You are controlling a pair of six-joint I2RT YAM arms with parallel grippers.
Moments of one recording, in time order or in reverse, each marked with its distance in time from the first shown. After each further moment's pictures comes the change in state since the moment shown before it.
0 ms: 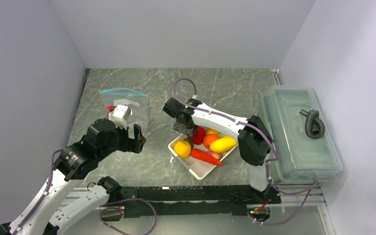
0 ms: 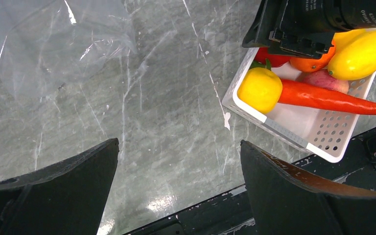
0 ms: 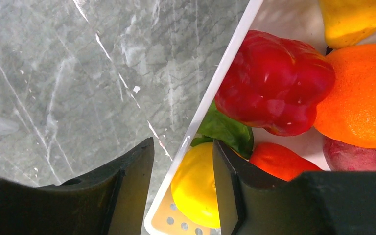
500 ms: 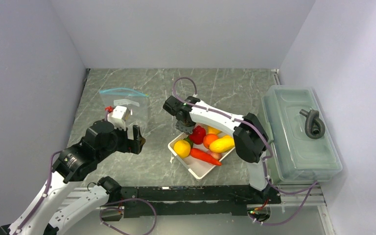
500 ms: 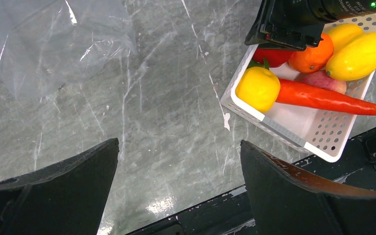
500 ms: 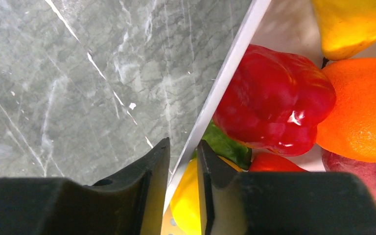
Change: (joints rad) left arm 0.000 -0.023 -0.013 0.005 0.000 0.000; right arm -0.029 0.066 0.052 -0.029 -0.004 0.012
